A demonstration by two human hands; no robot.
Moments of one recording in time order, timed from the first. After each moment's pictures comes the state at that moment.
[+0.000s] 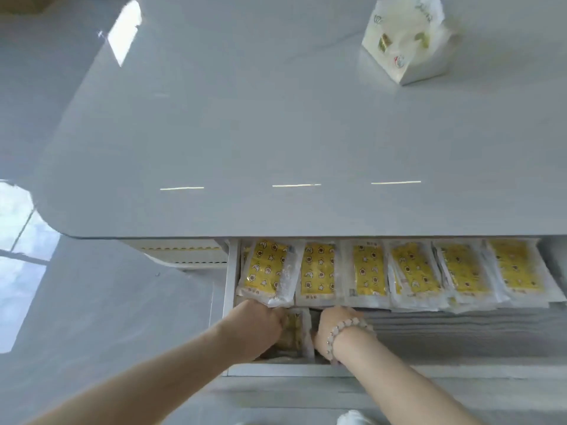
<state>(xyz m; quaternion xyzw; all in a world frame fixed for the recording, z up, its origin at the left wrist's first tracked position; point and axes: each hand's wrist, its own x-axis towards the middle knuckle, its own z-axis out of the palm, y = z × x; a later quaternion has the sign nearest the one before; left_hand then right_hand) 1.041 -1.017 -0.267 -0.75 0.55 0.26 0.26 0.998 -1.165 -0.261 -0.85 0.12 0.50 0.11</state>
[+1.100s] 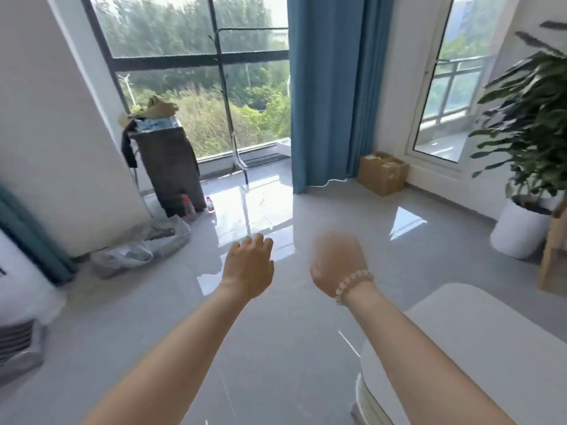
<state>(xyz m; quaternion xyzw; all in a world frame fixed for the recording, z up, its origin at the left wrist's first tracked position) 0.979 -0.692 0.372 -0.96 -0.22 -0.13 0.11 1.077 -0.837 0.391 -0.89 -0.44 -0.11 0.03</state>
